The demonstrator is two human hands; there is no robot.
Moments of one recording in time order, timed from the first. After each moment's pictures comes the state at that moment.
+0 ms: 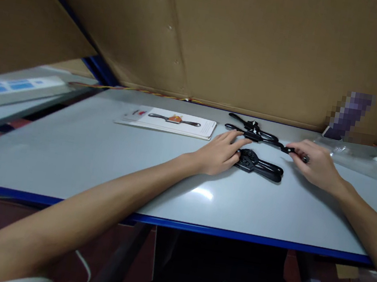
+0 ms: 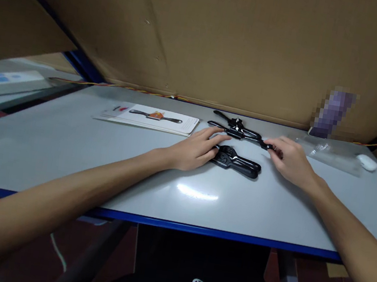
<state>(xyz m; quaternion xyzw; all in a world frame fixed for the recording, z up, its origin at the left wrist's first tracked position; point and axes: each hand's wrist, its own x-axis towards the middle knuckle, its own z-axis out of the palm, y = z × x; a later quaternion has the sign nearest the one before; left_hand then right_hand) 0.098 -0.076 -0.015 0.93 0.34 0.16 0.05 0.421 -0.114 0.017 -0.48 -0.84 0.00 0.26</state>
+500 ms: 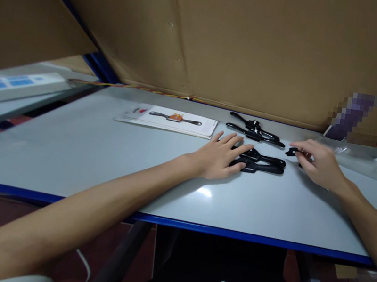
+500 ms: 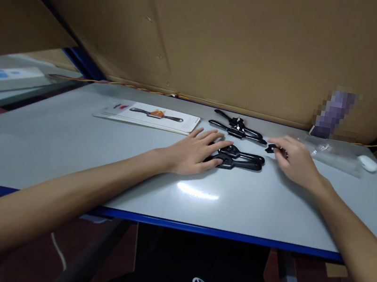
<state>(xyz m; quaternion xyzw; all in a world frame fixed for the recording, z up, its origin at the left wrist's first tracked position) 0.100 -0.093 -0.004 0.93 0.36 0.05 0.01 0.429 -0.112 0.019 -0.47 -0.84 -0.01 0.26</state>
